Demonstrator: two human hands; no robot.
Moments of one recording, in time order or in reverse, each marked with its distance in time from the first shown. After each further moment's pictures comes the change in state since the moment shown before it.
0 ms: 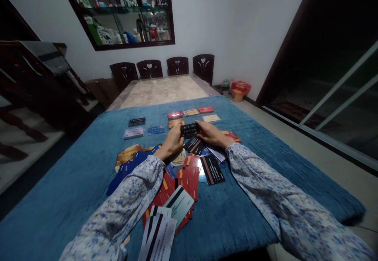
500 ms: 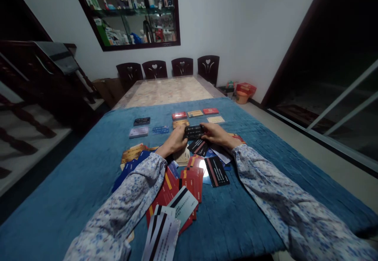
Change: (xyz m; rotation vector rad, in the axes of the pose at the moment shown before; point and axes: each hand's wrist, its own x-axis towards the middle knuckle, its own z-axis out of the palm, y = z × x) left_hand 0.004 -0.004 -0.013 0.011 -0.115 0.020; right_hand 0.003 -0.008 -0.015 0.070 -0.039 0.037
